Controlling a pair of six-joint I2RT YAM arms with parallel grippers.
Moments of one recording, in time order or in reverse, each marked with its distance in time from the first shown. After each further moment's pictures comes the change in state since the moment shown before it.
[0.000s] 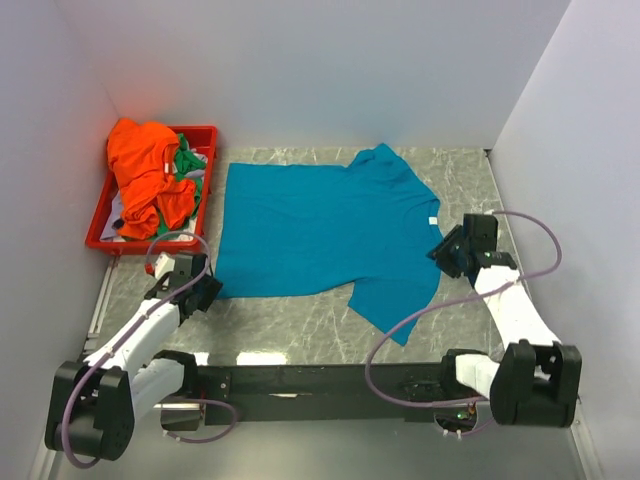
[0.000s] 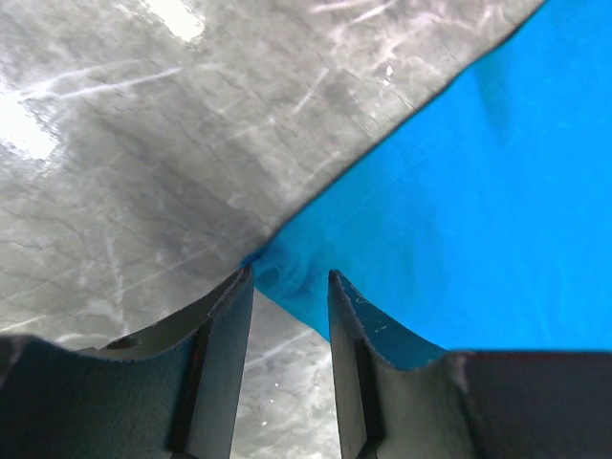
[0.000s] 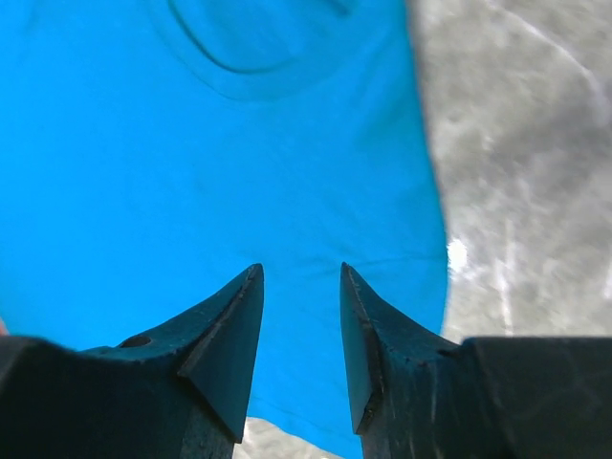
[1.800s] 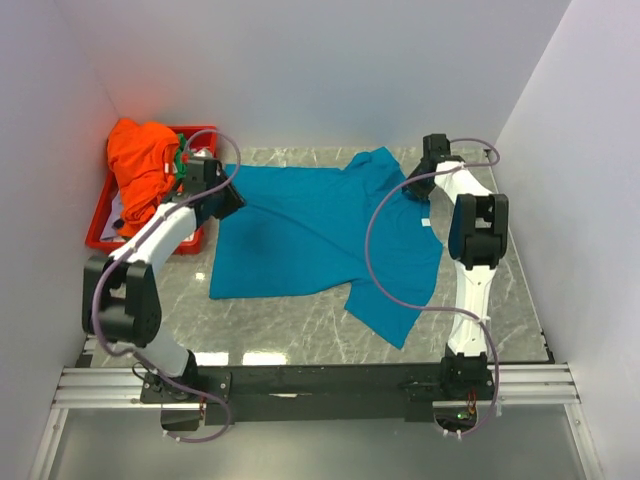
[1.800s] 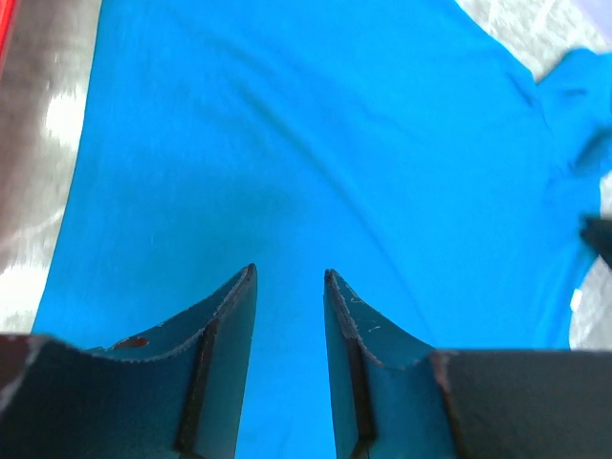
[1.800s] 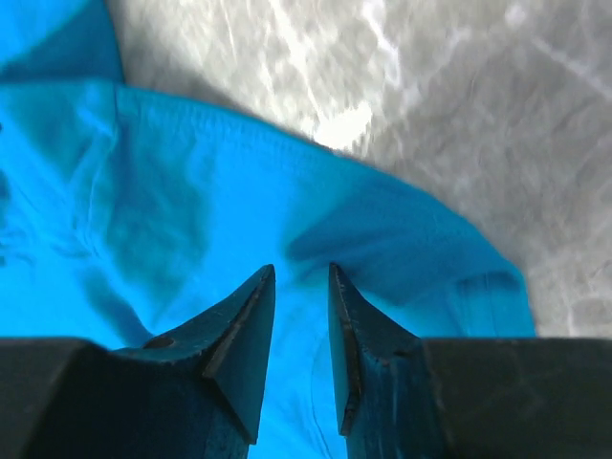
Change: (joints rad) left arm 0.002 0.623 0.795 0.071 0.245 0.460; right arm 0.082 1.179 1.146 -0.101 0.040 -0.014
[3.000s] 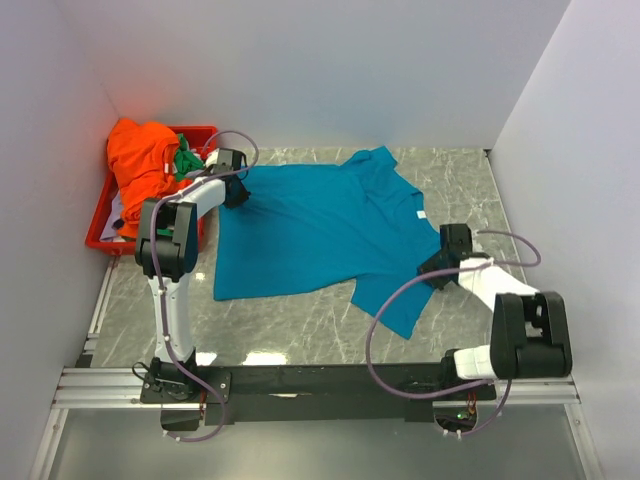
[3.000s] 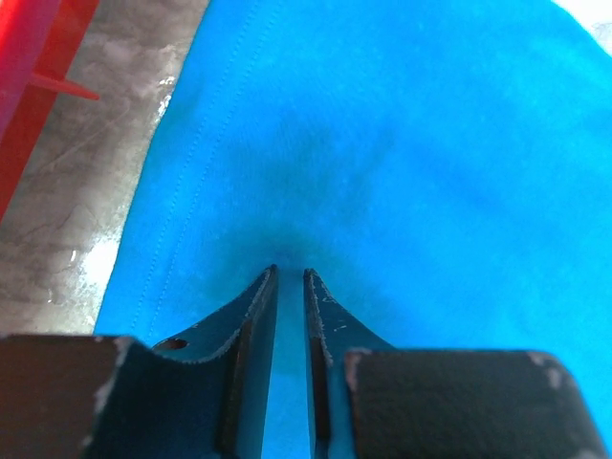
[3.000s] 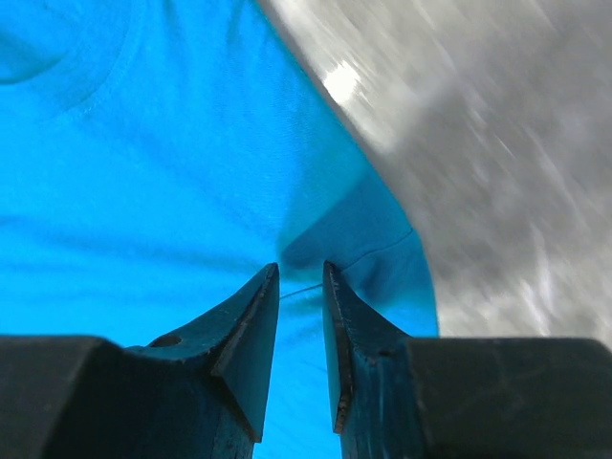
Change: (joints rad) left arm -0.002 0.563 0.389 -0.013 -0.268 0.011; right arm 0.000 -0.918 -1.227 0.233 0.075 0.219
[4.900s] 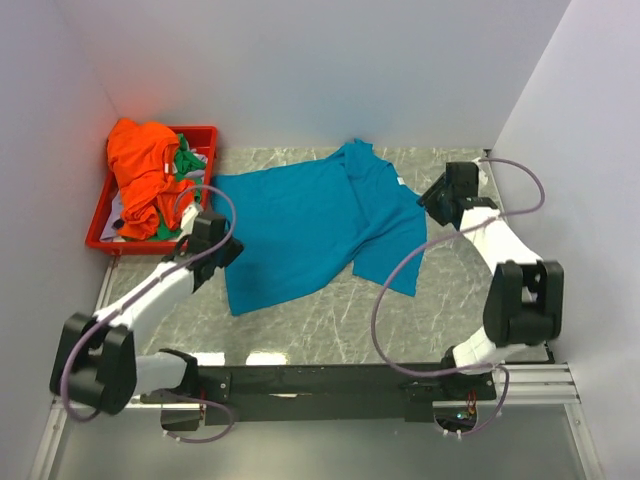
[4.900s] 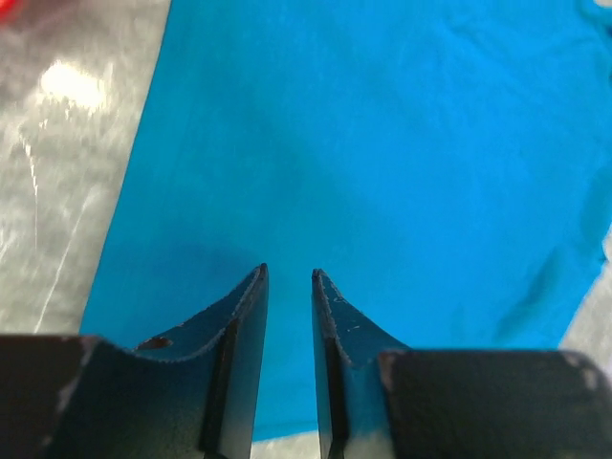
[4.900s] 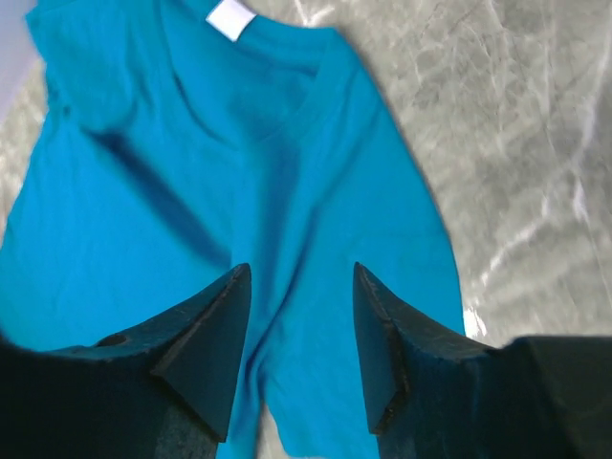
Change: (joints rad) left arm -0.138 -0.990 -0.940 0.138 0.048 -0.325; right arm 0.013 0.118 0.455 0.005 0.023 -0.182
